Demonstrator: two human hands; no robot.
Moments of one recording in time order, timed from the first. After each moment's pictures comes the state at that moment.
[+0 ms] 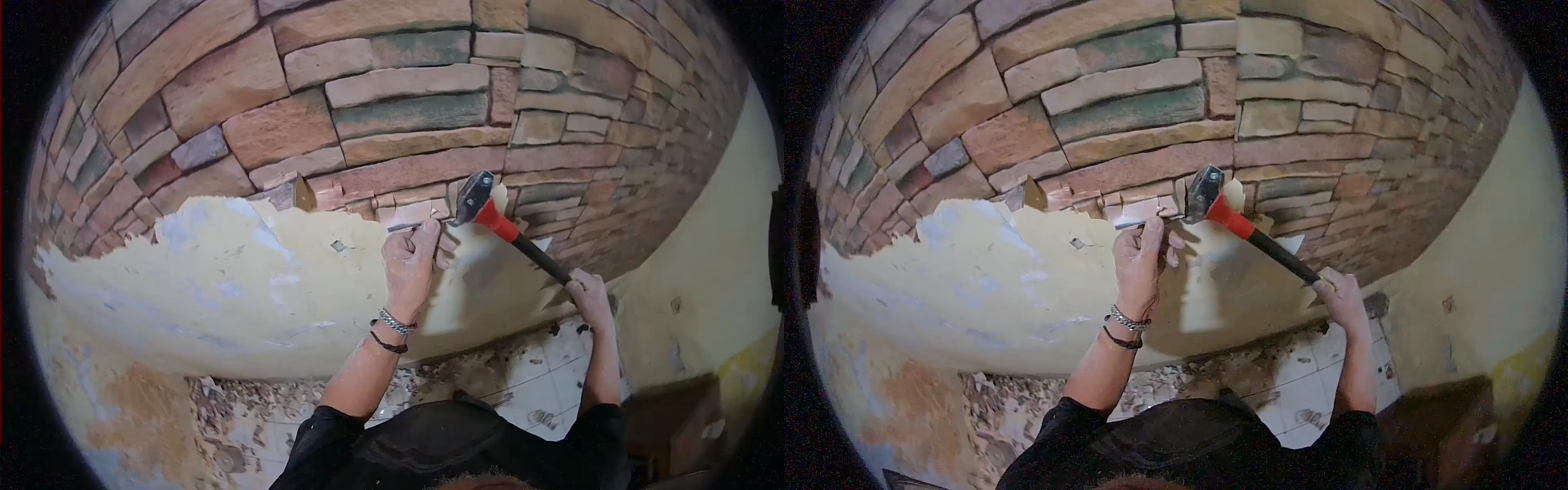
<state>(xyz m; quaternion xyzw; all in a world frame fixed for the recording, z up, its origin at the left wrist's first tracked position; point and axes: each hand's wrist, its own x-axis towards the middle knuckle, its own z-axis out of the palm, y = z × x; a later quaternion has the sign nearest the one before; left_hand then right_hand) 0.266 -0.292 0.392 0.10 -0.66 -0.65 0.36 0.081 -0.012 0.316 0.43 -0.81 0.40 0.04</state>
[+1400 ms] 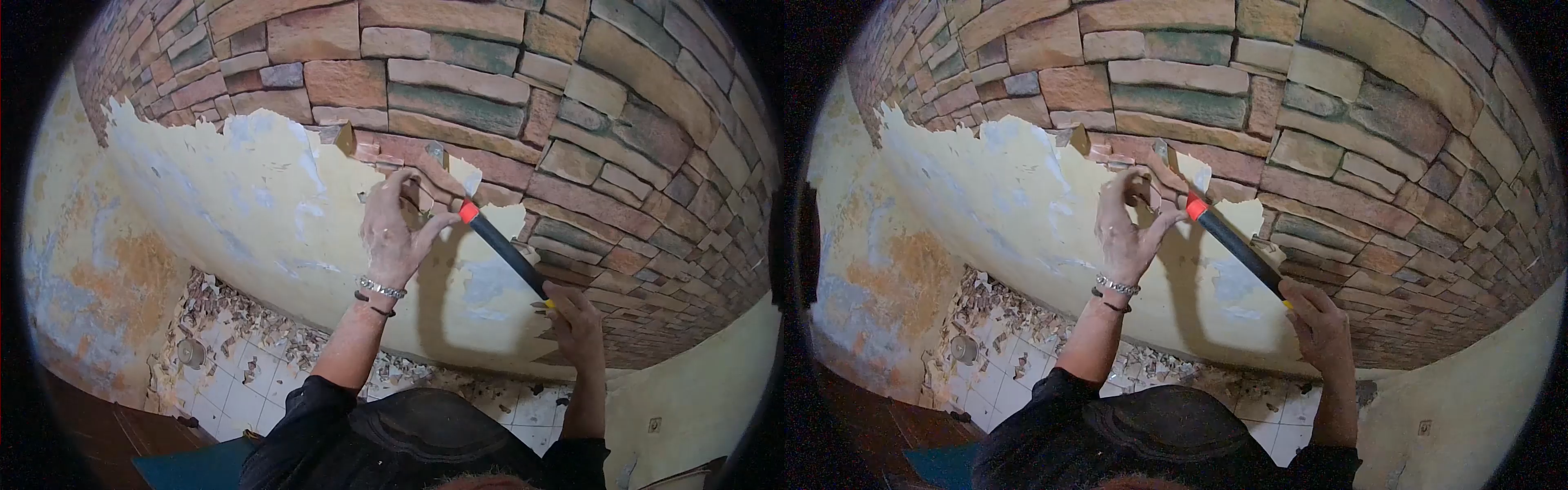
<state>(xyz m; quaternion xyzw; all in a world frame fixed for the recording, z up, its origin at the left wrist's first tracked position) 0.272 -0.271 0.407 0.28 -0.71 -0.08 0.64 0.064 -0.041 0.384 0.67 -0.64 0.36 0.09</state>
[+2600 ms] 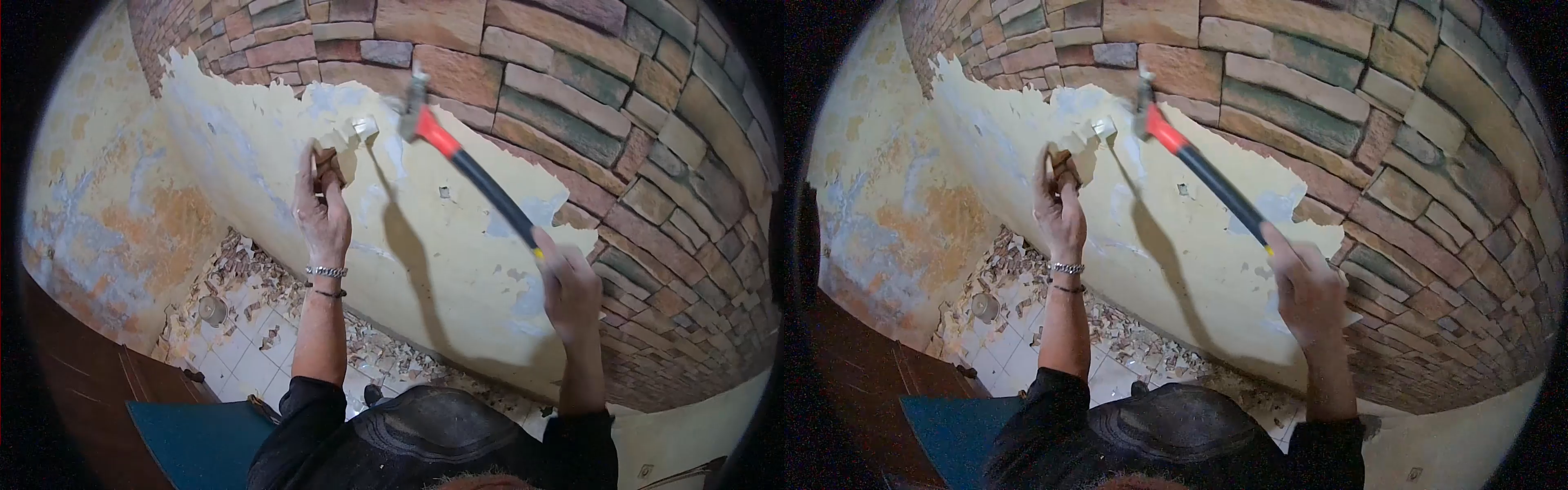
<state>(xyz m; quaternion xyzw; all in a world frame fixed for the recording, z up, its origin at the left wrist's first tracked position) 0.430 -0.333 0.413 0.38 -0.57 -0.13 0.71 0.152 -0.150 0.425 0.67 -0.61 0.40 0.13</state>
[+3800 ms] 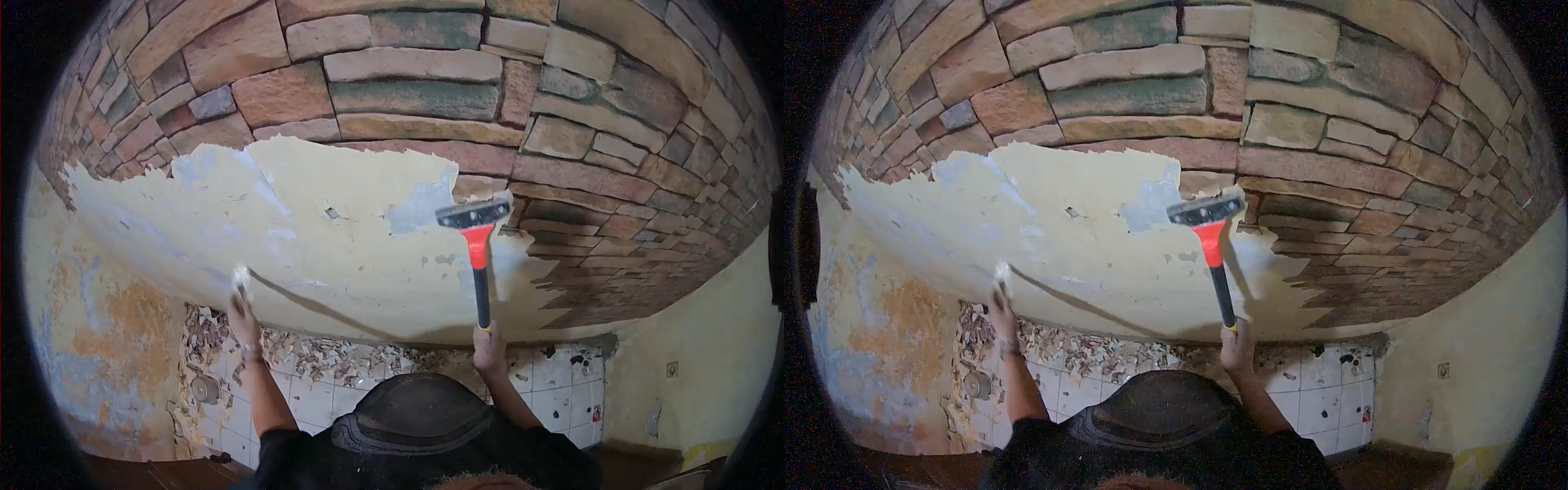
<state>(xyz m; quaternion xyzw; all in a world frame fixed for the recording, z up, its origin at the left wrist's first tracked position) 0.584 -0.425 0.188 0.60 -0.66 -0.13 0.43 0.163 -0.086 0.125 0.35 -0.74 0.57 -0.08</state>
